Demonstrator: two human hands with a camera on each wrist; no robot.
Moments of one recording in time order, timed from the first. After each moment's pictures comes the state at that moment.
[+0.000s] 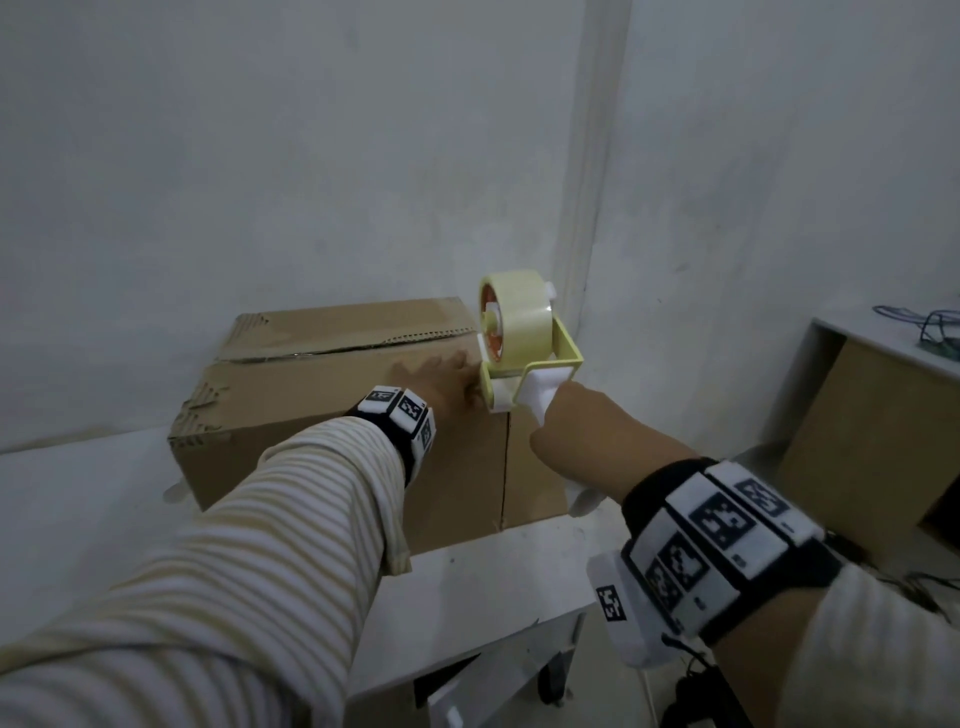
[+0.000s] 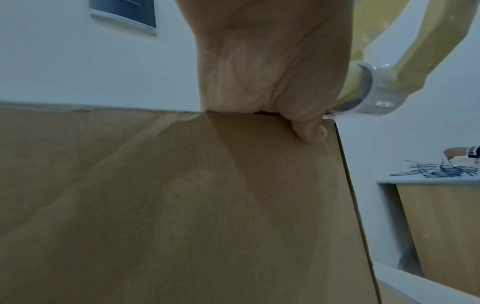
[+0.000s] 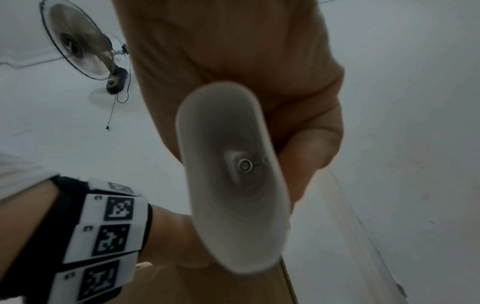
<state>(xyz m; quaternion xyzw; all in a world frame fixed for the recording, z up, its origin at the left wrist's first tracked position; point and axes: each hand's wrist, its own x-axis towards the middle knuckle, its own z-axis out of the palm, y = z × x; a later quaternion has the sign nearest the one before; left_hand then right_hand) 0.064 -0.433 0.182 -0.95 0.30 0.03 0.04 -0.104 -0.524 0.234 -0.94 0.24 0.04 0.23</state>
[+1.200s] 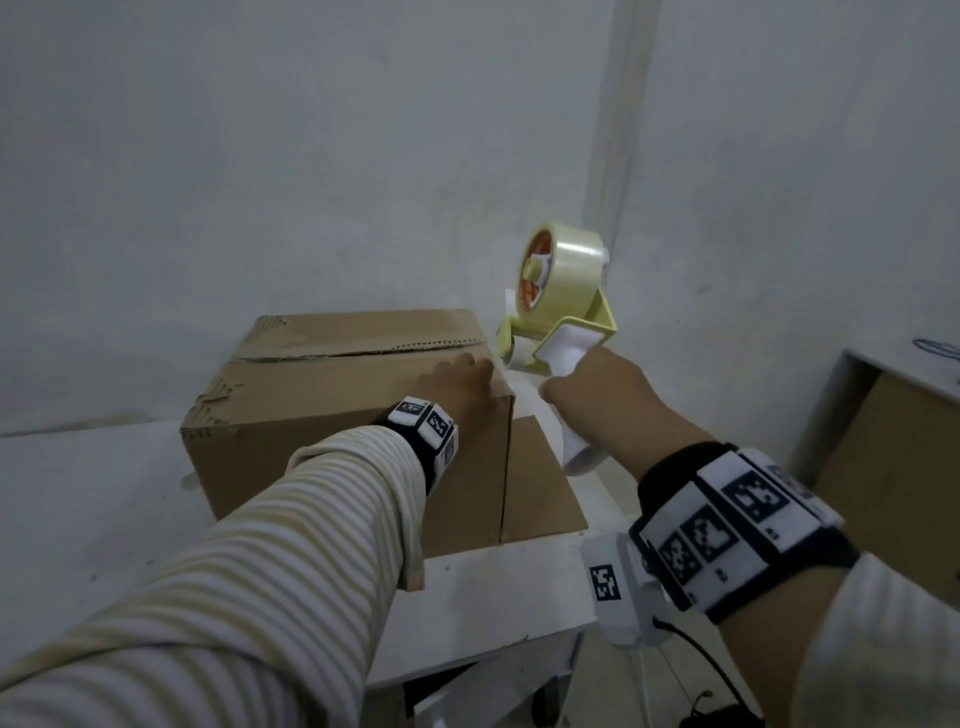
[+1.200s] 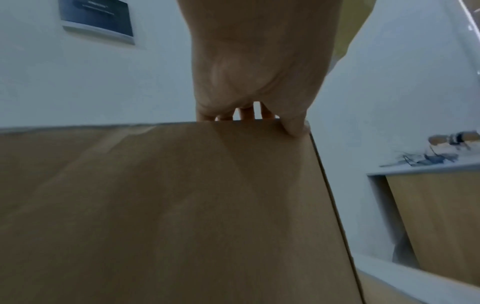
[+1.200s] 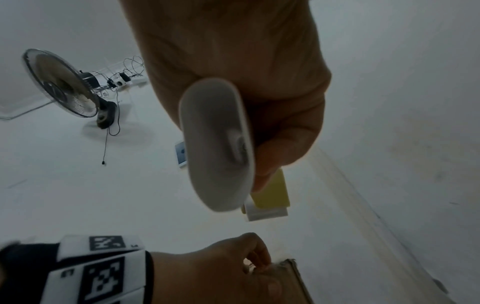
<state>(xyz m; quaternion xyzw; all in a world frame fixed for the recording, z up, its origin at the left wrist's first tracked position) 0.039 -0.453 0.189 -0.96 0.26 -0.04 -0.10 -0.117 -0.545 0.272 -0.93 0.22 -0.05 0.28</state>
